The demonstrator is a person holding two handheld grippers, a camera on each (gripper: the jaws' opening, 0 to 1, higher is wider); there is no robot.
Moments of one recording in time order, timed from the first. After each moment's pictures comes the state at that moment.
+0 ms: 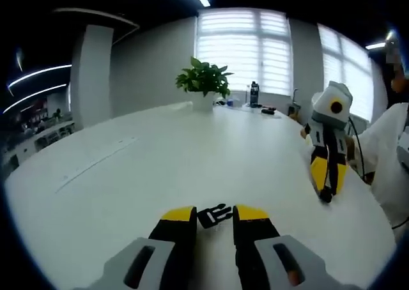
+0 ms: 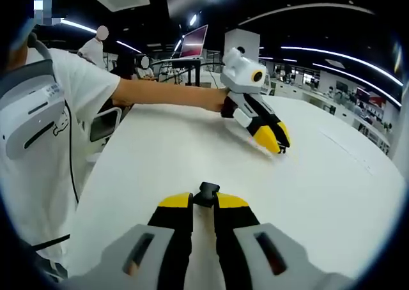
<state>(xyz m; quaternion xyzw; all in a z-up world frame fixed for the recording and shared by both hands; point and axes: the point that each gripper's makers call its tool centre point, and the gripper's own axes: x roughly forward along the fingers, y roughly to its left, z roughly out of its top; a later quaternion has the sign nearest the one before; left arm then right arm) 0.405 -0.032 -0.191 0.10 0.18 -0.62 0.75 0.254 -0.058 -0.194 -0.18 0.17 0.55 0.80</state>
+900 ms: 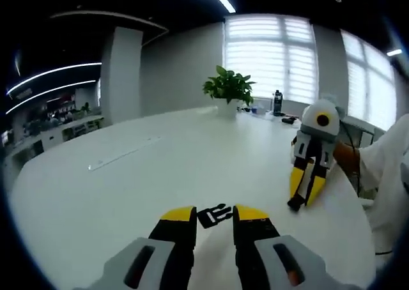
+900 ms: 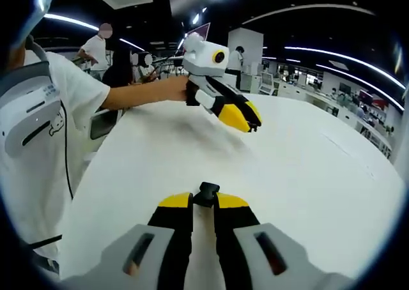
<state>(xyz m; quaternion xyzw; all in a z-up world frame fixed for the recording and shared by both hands) 0.367 0.025 -0.168 0.08 0.18 -0.54 0.82 0.268 -0.045 -0.195 -0.18 0.17 0.55 0.79</state>
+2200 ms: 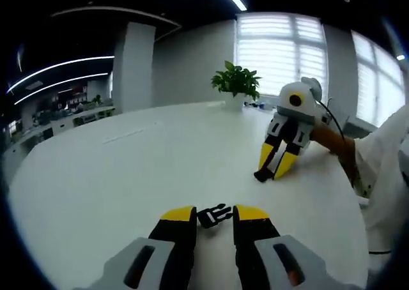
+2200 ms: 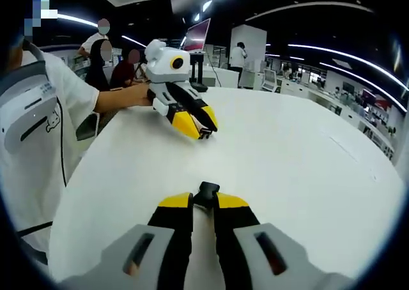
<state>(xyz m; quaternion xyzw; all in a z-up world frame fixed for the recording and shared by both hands) 0.319 0.050 -0.200 0.07 0.21 -0.51 0.83 0.284 -0.048 -0.202 -0.19 0.18 0.56 0.79</state>
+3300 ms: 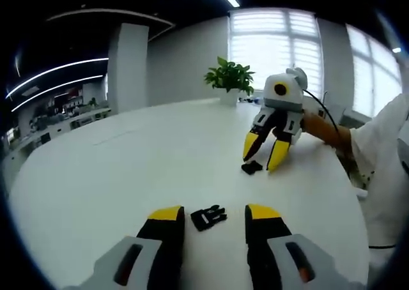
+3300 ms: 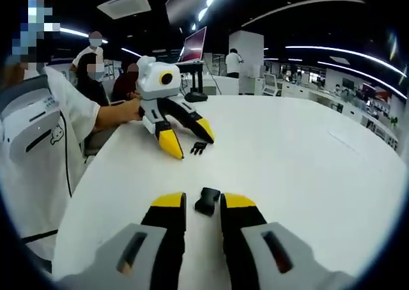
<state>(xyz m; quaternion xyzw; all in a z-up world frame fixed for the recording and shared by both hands) 0.305 0.047 -0.205 0.09 0.20 -0.52 0.83 0.284 -0.046 -0.194 -0.14 0.17 0.57 0.79</state>
